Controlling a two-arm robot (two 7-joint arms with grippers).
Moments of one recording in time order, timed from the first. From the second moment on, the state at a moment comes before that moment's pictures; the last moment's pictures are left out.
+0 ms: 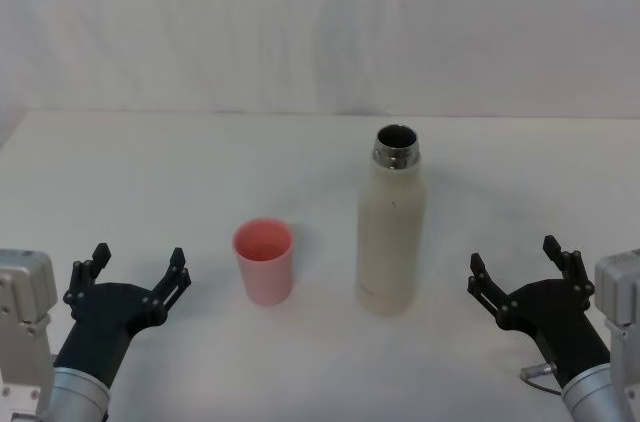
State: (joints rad) left arm 0.27 0.24 0.04 -1.85 -0.25 -0.02 -0.02; right arm -0.17 0.19 -0.26 -1.77 0.07 -0.06 -0.03
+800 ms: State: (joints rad) left arm 0.27 0.24 0.04 -1.85 -0.25 -0.02 -0.02; right arm -0.17 0.19 -0.26 -1.77 0.07 -0.06 -0.03
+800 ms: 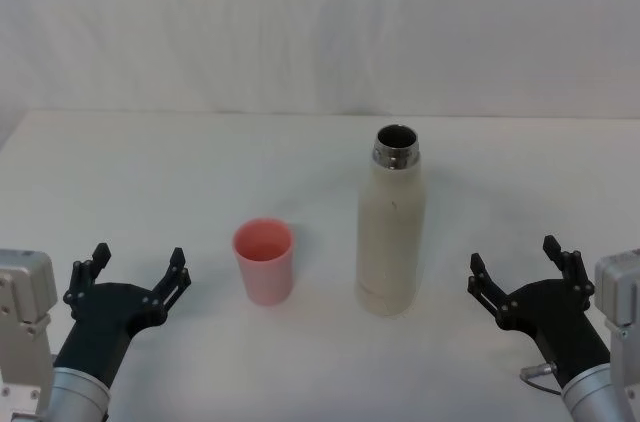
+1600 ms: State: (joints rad) left arm 0.27 0.24 0.04 -1.85 -0.25 -0.02 -0.02; right arm -0.21 0.26 -0.19 -1.89 0.16 0.08 0.21
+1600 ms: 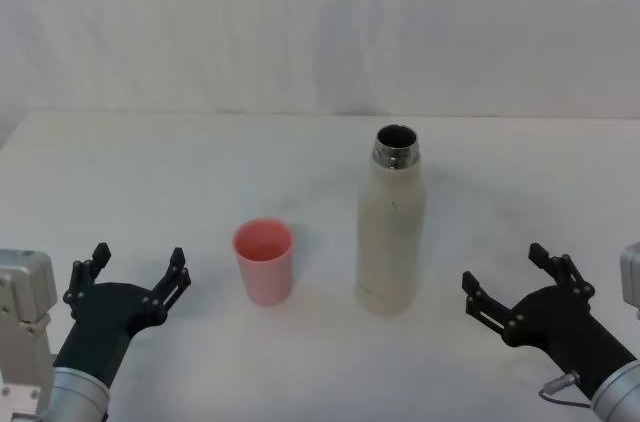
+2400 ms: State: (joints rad) left arm 0.27 0.24 0.04 -1.85 -0.25 -0.02 -0.02; right arm -0.05 0.31 -0.29 -1.82 0.22 0.16 0.30
